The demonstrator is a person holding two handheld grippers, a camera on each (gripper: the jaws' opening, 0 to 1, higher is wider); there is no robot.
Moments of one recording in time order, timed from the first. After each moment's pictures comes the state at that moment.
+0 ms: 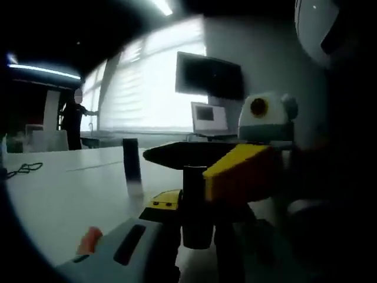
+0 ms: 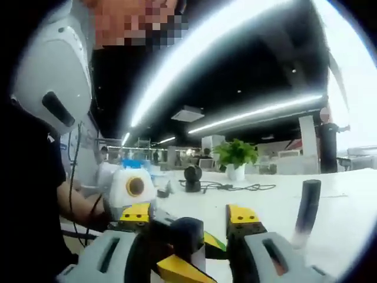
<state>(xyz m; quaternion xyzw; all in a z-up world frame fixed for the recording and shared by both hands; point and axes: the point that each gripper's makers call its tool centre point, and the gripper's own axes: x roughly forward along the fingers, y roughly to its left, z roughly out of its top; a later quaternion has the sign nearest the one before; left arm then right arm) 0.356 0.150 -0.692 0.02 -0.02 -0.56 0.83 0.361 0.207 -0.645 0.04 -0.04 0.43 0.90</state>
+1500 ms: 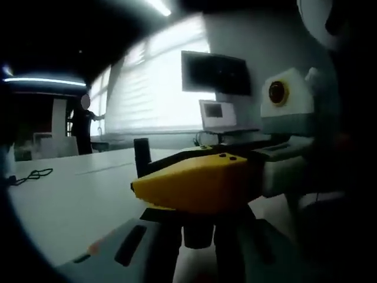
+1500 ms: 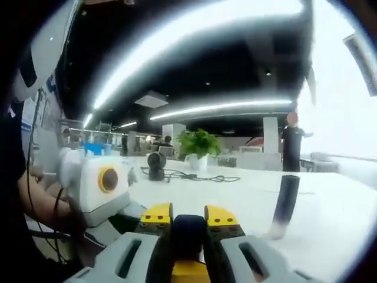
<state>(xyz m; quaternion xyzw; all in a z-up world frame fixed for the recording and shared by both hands) 0.368 0.159 -0.690 0.02 -0.03 -0.53 0.85 0.376 0.203 -0.659 -0.01 -0.01 0.31 0.95</state>
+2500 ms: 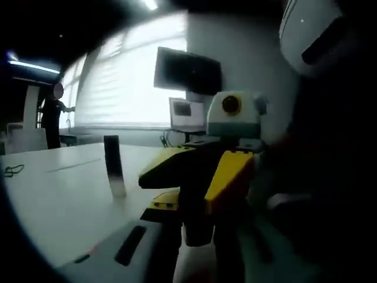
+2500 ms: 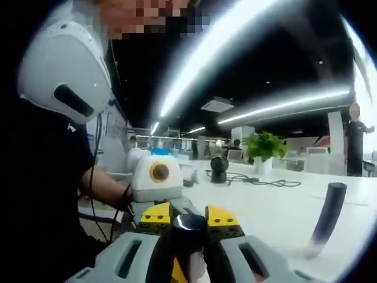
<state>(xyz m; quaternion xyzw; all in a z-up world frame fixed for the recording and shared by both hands) 0.343 0.149 -0.690 0.01 0.00 -0.64 0.77 0.350 0.218 -0.654 -0.01 -0.02 0.55 0.83</state>
